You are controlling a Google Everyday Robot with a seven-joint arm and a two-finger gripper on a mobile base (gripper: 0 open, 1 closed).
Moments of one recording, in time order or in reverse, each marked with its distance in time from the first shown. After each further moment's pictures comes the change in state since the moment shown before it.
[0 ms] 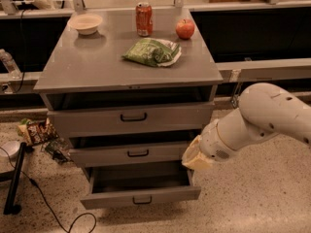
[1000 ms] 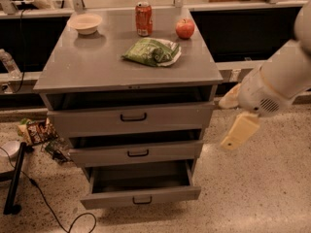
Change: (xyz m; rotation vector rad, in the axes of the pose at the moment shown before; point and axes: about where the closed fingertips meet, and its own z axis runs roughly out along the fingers) arm -0.018 -0.023 -0.158 0.094 0.139 0.041
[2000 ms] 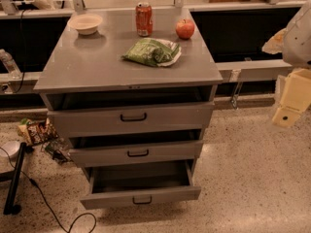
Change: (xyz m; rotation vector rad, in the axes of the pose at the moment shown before) arm -0.004 -0.005 -0.126 0.182 0.209 -0.062
